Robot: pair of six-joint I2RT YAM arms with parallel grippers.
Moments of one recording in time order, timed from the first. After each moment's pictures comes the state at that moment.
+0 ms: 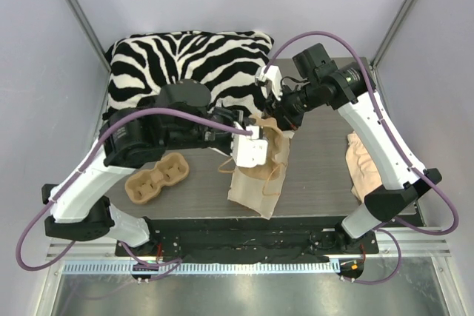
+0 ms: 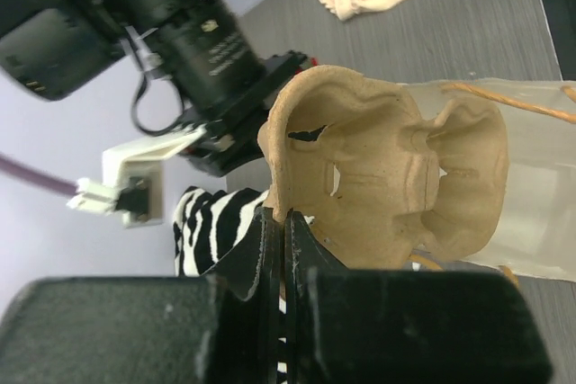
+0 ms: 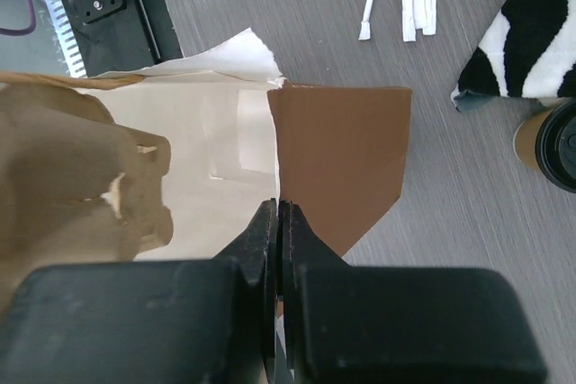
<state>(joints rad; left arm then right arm) -1.16 1.42 2.12 -1.10 0.07 0.90 0.54 1.56 1.96 -1.37 -0.57 -0.47</state>
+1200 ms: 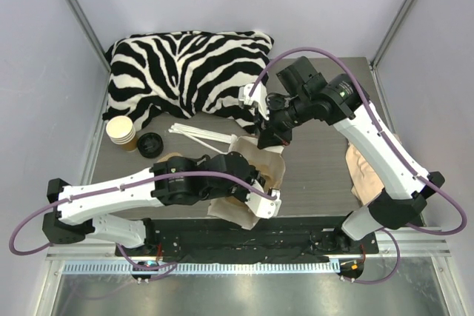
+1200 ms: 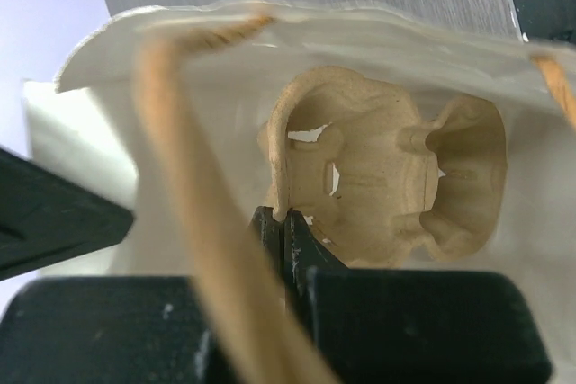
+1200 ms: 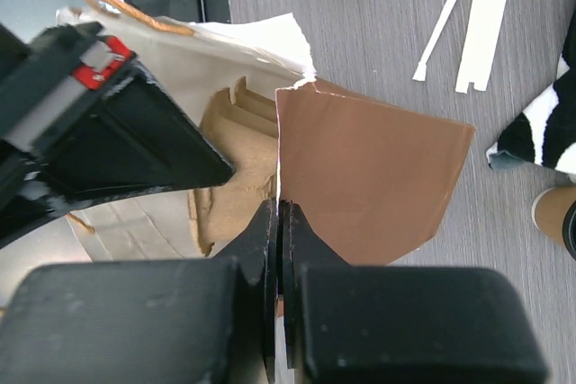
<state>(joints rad) -1.38 1.25 1.36 -0.79 -0.22 0.88 0.73 1.52 1.95 -1.37 -0.55 -0.50</state>
